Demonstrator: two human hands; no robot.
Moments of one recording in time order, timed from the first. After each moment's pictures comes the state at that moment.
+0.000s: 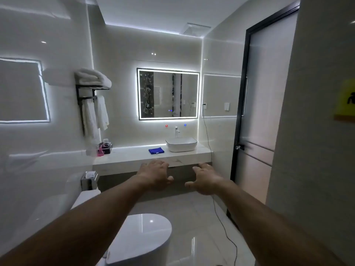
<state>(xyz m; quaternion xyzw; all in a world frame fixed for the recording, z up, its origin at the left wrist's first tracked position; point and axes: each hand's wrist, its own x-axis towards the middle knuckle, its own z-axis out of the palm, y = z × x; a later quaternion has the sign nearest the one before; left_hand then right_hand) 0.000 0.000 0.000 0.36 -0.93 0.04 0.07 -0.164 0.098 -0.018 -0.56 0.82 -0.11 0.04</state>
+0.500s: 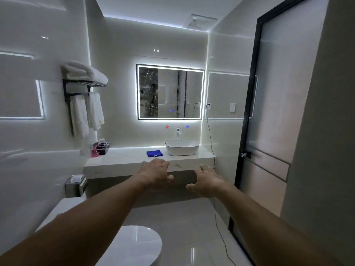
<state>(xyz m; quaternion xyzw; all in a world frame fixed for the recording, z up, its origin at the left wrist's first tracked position) -0.150 -0.086 -0.004 0.40 -0.92 0.03 0.05 -0.317 -0.002 -0.031 -0.56 0.82 -0.11 0.02</state>
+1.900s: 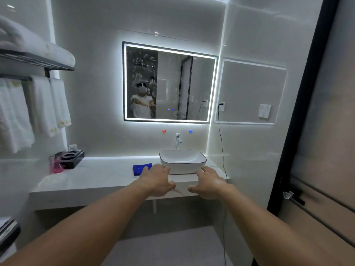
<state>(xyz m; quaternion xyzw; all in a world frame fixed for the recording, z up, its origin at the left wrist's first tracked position) -0.442 -0.568 -0.054 0.41 -0.91 -0.01 0.08 -0.609 -0.473 -0.048 -0.56 0.82 -0.07 0.02</state>
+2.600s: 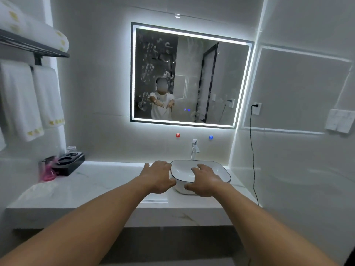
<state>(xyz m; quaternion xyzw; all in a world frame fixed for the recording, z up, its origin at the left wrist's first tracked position) -0.557 -0.858 -0.067 0.46 -0.89 -0.02 0.08 -0.726 -0.786 -0.062 -0.62 0.78 -0.06 0.04</state>
